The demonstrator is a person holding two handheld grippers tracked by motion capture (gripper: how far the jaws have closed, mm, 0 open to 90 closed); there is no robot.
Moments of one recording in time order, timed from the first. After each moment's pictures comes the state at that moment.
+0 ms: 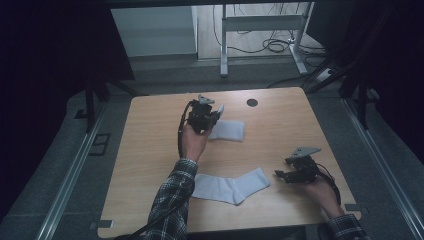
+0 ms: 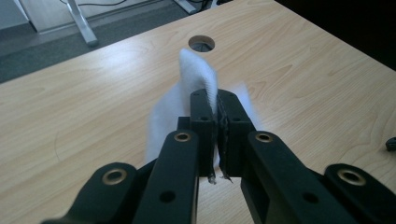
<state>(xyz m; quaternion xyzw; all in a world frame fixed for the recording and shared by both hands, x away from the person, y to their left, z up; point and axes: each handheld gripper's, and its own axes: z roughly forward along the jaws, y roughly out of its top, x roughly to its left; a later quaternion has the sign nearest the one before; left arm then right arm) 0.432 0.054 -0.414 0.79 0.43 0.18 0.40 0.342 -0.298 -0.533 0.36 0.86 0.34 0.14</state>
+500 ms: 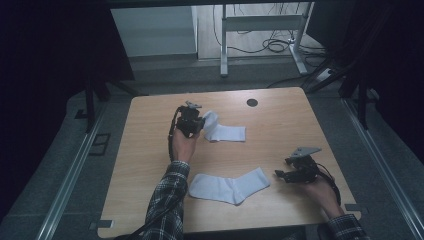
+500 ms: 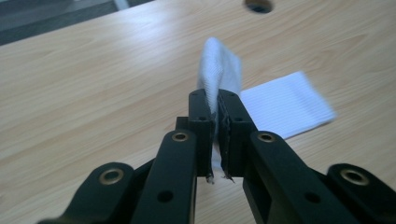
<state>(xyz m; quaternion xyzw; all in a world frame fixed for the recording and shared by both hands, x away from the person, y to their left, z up) 0.442 0.102 -0.454 0.77 0.50 0.19 0.34 0.342 -0.299 -0.533 0.37 0.86 0.34 0.13</state>
